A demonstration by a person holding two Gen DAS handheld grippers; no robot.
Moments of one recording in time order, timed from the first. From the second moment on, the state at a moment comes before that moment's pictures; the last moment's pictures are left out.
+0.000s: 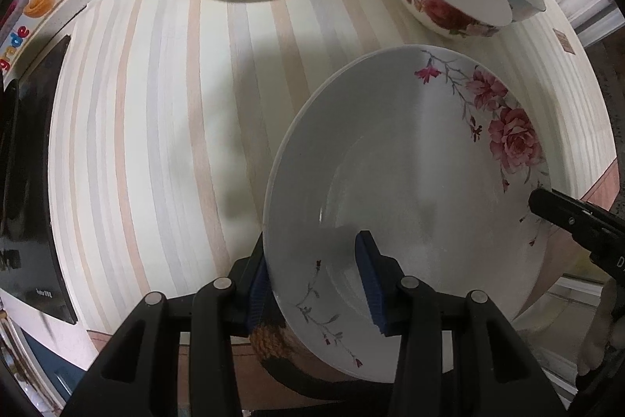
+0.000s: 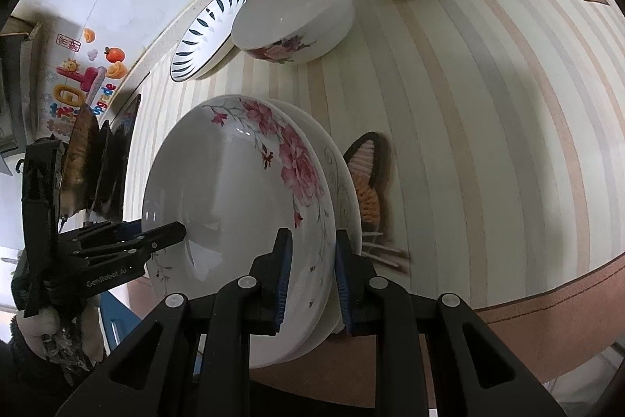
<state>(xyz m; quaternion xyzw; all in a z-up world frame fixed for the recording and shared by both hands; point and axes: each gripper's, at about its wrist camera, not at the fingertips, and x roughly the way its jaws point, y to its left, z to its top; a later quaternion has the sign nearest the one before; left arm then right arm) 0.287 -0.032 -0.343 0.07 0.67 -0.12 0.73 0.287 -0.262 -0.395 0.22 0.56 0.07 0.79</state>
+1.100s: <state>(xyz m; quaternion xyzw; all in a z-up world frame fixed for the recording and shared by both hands) 0.286 -0.031 -0.313 0.07 0.67 -0.13 0.73 0.285 -0.244 -0.361 0.13 0.60 0.05 0.79</state>
